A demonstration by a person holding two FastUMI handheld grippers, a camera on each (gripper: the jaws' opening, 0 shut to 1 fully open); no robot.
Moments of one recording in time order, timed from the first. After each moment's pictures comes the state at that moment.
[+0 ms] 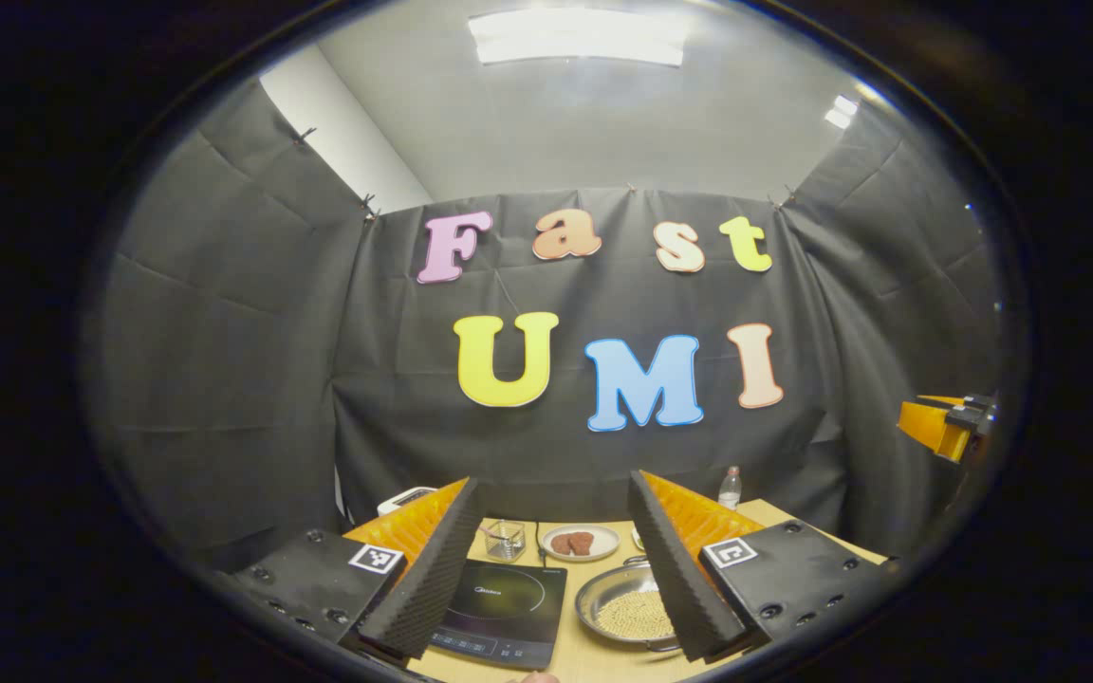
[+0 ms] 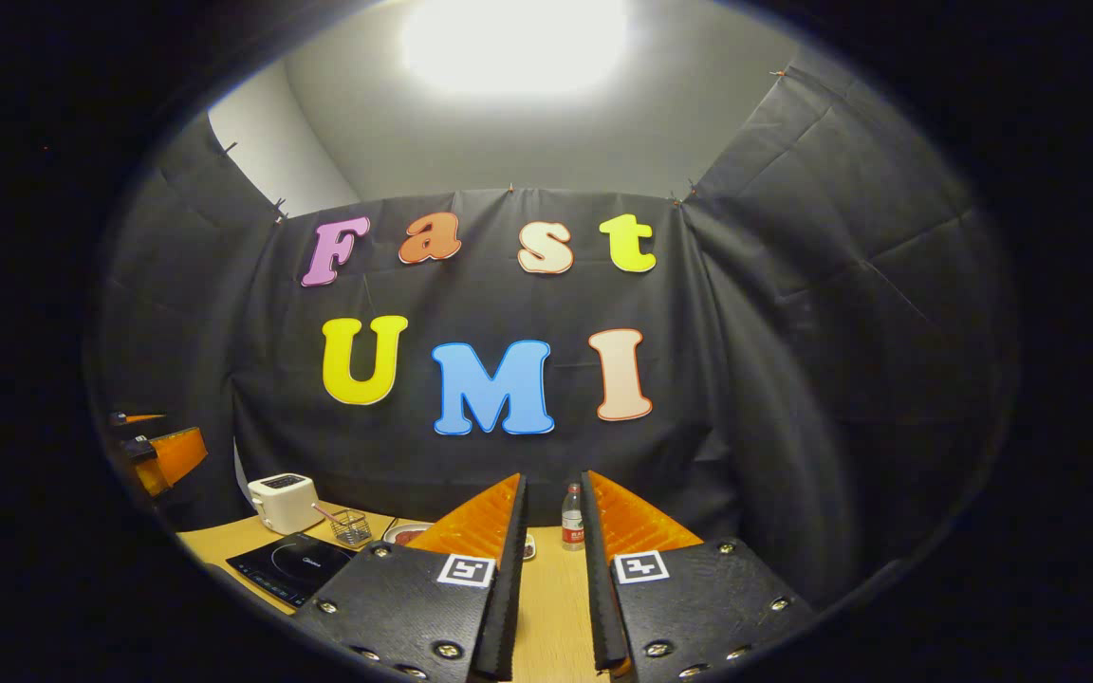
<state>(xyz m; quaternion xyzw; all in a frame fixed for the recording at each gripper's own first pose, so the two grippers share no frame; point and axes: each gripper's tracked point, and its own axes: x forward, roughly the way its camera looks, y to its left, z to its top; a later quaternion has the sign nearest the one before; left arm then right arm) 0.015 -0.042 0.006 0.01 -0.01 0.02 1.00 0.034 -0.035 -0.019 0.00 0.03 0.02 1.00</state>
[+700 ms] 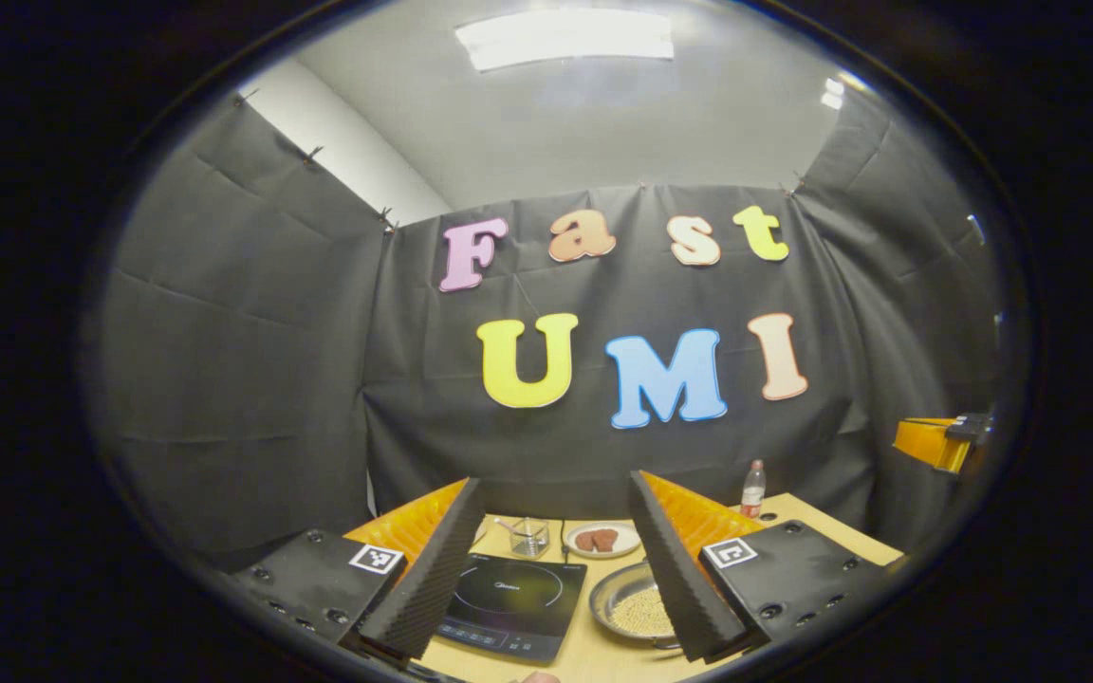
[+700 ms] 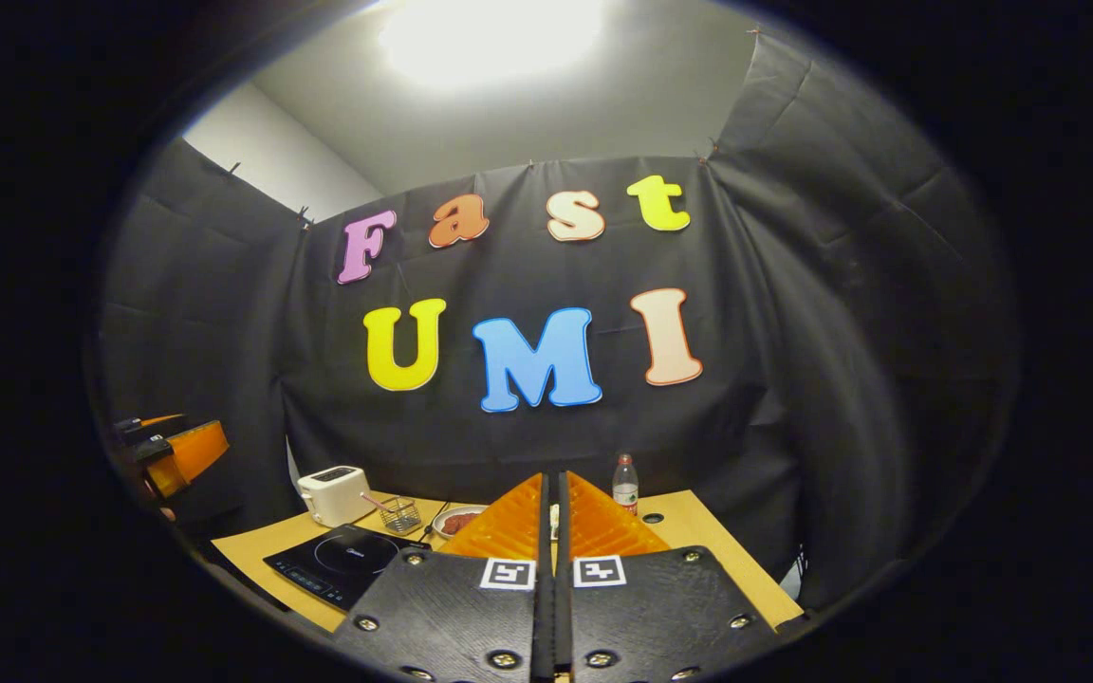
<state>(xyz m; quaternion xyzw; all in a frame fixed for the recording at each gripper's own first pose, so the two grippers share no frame) -0.003 -0.051 0.004 0.04 -0.01 0.07 1.00 0.046 -0.023 -0.059 0.04 0.07 0.11 0.99</state>
